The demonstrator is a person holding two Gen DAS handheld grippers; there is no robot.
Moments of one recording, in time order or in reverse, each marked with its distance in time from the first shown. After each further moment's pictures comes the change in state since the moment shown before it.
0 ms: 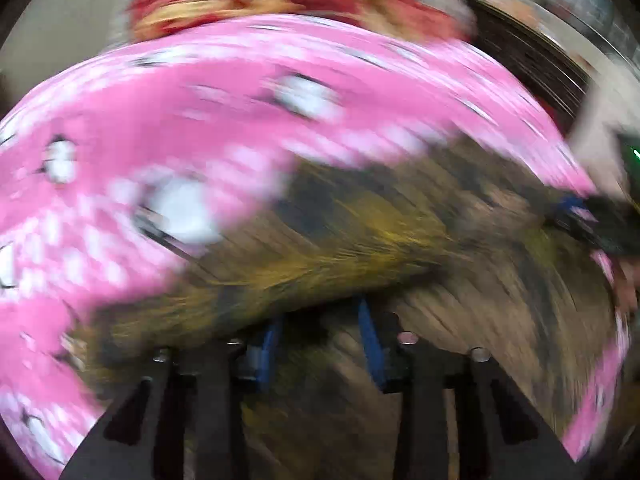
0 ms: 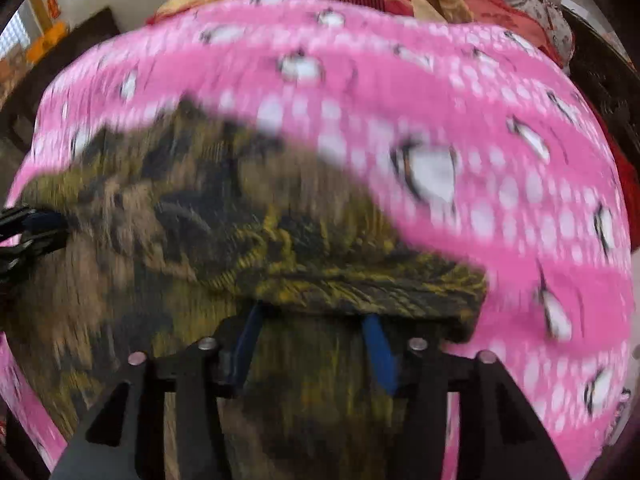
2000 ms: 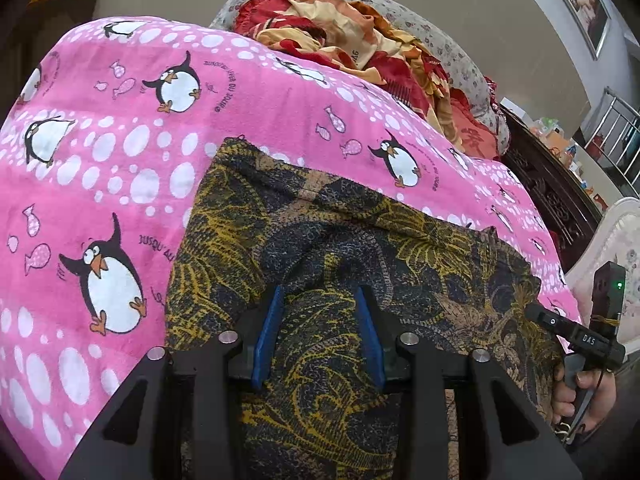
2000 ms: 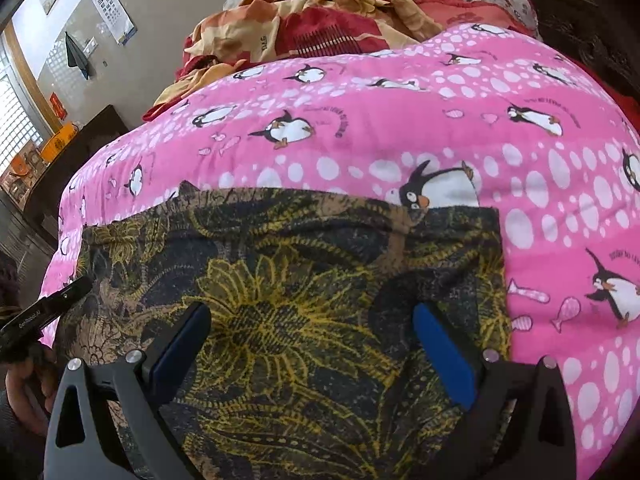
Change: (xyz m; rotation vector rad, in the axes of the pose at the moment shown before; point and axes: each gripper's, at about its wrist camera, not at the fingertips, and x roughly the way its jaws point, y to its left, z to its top) left arm -0.009 0.037 -0.059 -0.289 -0.256 -0.109; right arm 0.017 -0.010 -0.019 0.210 -0.237 0.160
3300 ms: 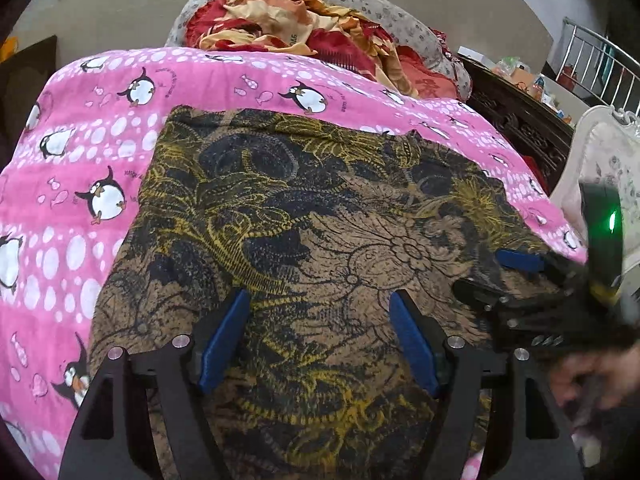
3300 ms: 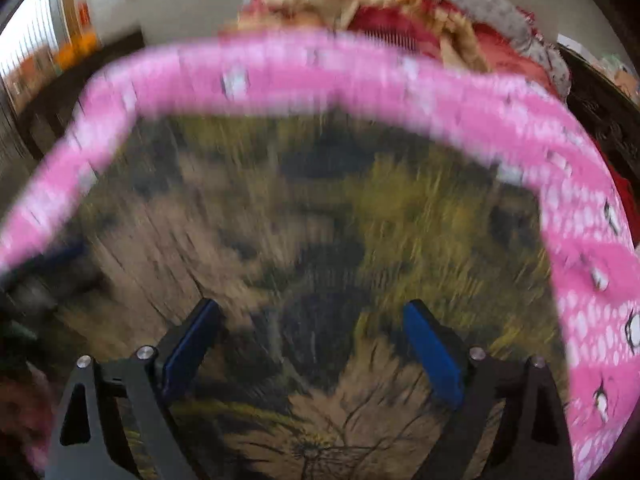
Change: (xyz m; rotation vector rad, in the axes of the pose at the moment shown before) left arm -0.046 -0.060 -0.075 0.188 0.043 0.003; right arm -0.007 0.113 -0.072 -0.272 0.096 -0.171
